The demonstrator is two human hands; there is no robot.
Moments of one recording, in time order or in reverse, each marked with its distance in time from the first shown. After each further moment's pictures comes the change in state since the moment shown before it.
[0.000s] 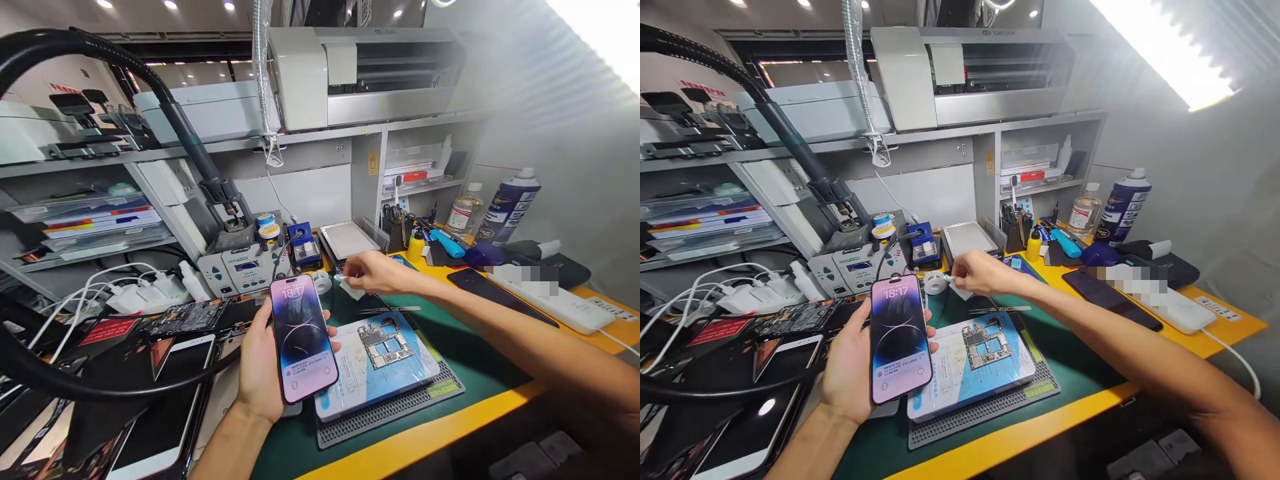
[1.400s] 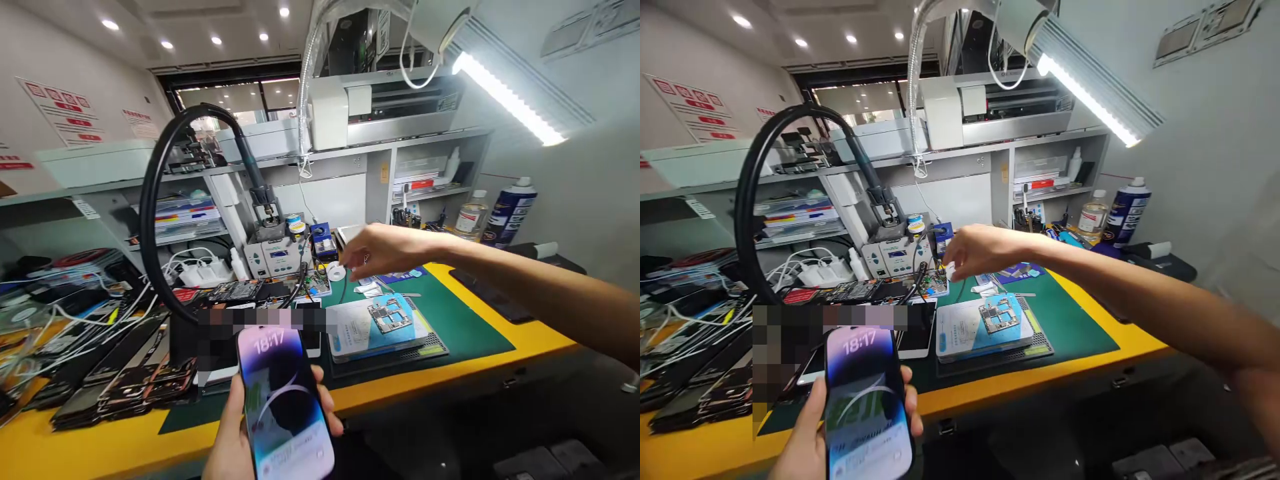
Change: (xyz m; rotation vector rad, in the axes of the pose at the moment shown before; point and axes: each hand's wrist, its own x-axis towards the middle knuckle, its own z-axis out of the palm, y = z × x) left_hand -0.138 -0.061 -0.043 -0.185 -0.105 0.114; right_hand -0.025 -0.098 -0.059 -0.270 -0.183 -0.322
